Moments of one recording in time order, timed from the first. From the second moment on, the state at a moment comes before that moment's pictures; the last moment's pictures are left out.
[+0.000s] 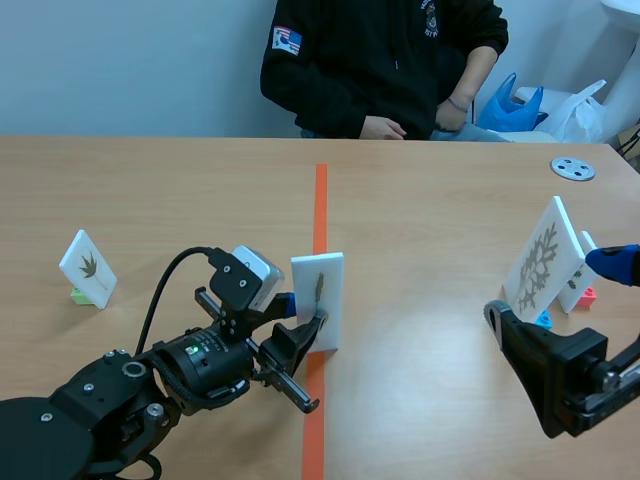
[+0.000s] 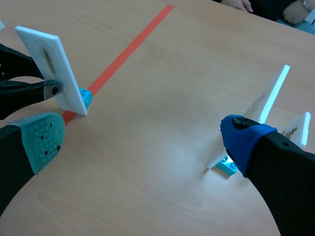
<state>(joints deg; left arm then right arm) 0.7 -9.7 23.2 61.5 4.9 -22.6 -22.6 -44.7 27.0 12.7 113.9 16.9 23.6 4.0</state>
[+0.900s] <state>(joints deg) 29.8 -18.7 5.3 105.2 -10.3 -23.7 -6.7 -44.7 27.0 12.7 113.9 16.9 23.6 4.0</state>
